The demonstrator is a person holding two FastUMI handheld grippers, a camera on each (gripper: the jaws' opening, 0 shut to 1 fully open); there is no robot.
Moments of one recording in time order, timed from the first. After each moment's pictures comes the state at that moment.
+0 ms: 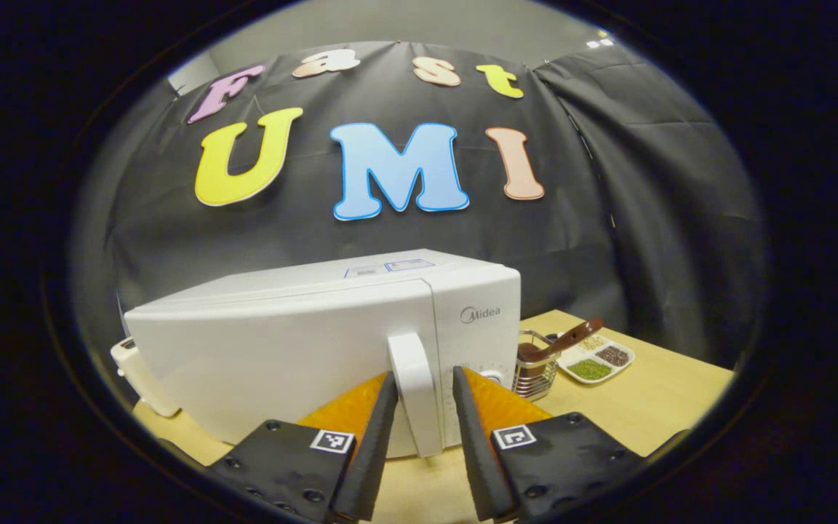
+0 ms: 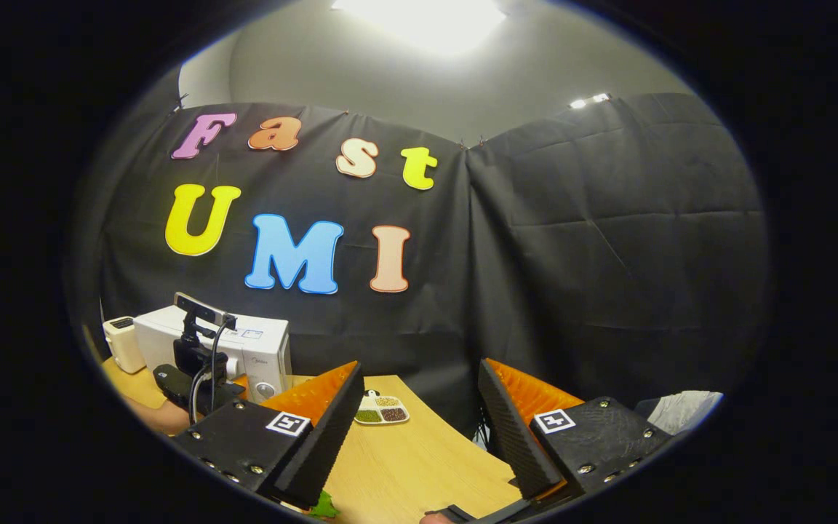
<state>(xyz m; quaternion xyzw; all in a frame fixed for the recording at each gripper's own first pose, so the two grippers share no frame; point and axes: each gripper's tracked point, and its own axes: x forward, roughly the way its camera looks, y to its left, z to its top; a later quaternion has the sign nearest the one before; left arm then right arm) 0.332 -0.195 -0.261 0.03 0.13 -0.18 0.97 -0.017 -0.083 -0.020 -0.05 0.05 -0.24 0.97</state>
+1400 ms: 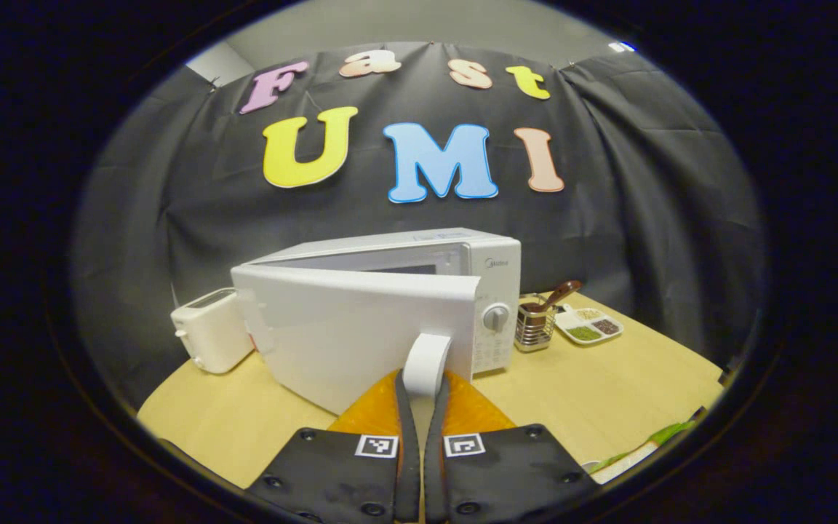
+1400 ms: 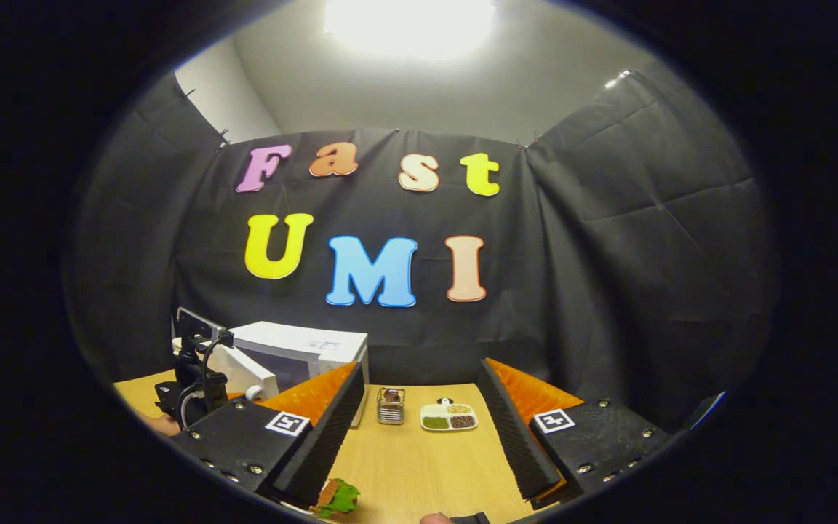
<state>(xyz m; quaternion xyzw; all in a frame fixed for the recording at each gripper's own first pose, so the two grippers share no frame) 0.170 -0.087 -0.245 0.02 0.18 -0.09 0.98 -0.013 -0.052 -0.014 -0.01 0.02 -0.03 1.00</state>
